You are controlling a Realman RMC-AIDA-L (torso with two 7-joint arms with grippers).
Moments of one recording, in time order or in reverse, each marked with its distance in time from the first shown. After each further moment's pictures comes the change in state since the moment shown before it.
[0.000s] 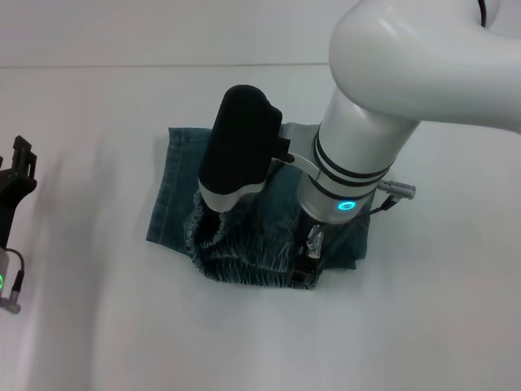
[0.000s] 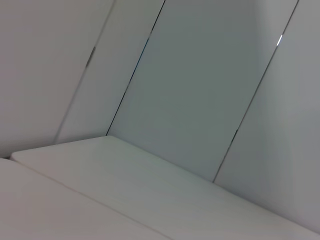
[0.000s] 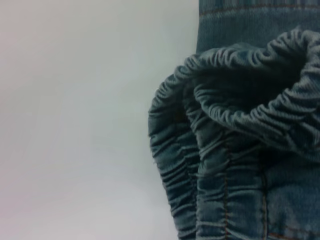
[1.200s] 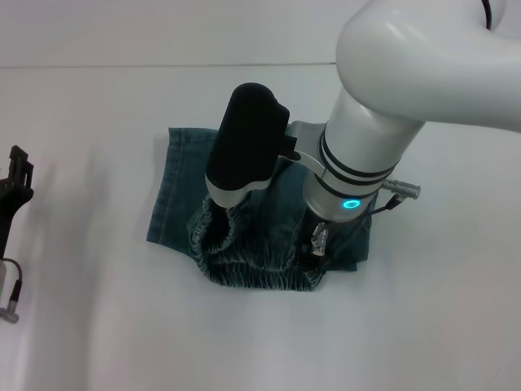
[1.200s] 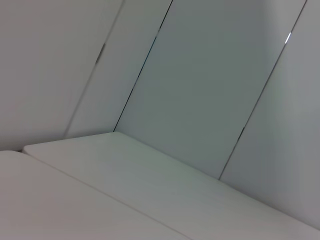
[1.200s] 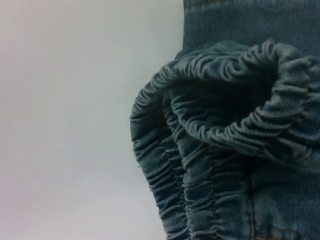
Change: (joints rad) left arm 0.024 -0.002 0.000 -0.007 0.002 0.005 -0.006; right arm -0.008 -0.005 0.002 0.013 -0.006 0.016 0.008
